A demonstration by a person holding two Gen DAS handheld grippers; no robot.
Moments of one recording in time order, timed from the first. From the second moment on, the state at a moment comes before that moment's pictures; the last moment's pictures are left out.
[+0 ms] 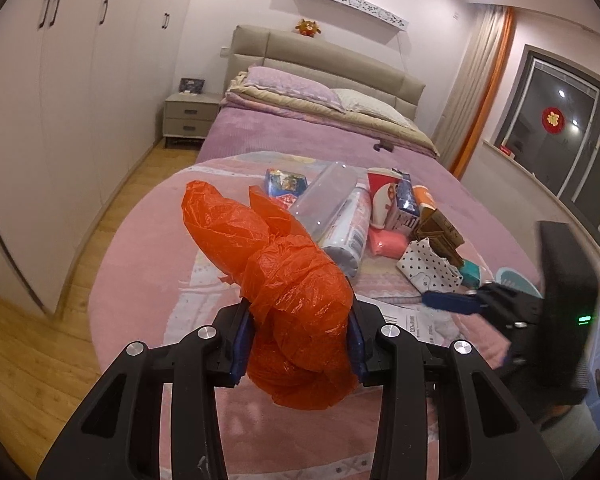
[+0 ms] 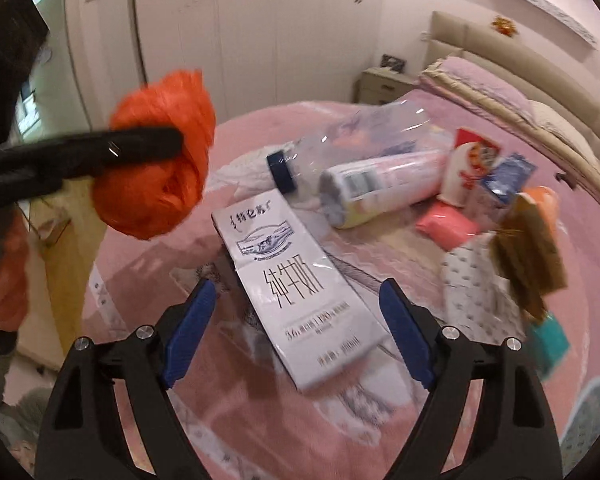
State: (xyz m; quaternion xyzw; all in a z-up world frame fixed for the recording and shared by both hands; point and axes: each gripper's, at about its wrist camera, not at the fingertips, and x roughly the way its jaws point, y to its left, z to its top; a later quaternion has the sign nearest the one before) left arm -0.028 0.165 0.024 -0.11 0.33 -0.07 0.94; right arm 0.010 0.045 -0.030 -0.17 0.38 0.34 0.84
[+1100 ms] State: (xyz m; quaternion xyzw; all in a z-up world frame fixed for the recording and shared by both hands) left arm 0.009 -0.057 0.063 0.00 0.30 -0.32 0.90; right arm -0.070 -0.215 0.049 0.05 0.28 0.02 0.96
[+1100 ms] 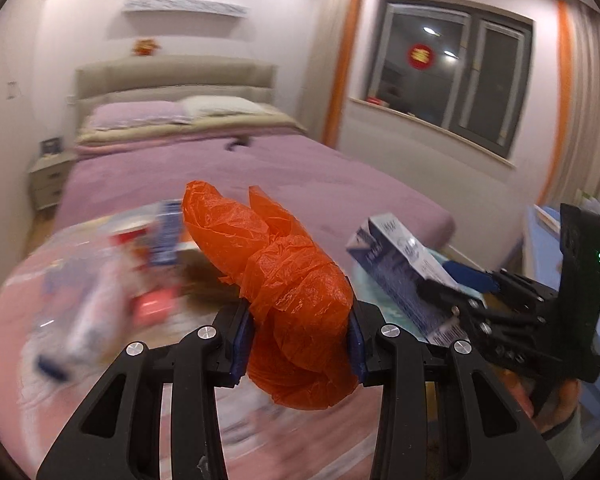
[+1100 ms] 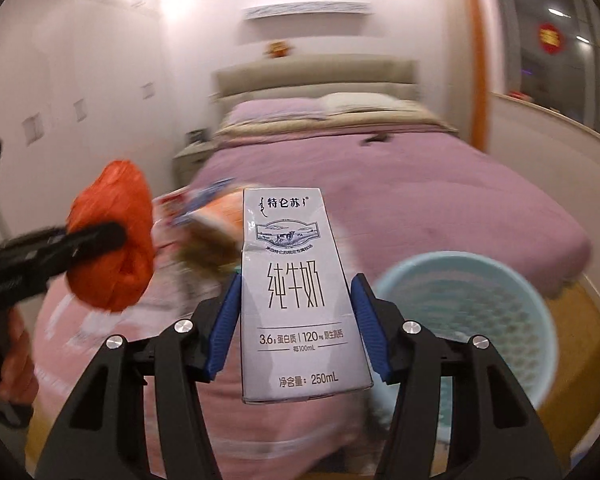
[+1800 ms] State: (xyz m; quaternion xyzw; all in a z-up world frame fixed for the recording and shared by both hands) left arm 0.084 -0.244 -0.034 0.06 0.39 -0.45 0.80; right arm -0.040 -0.375 -0.042 0.19 0.40 -0.20 0.87
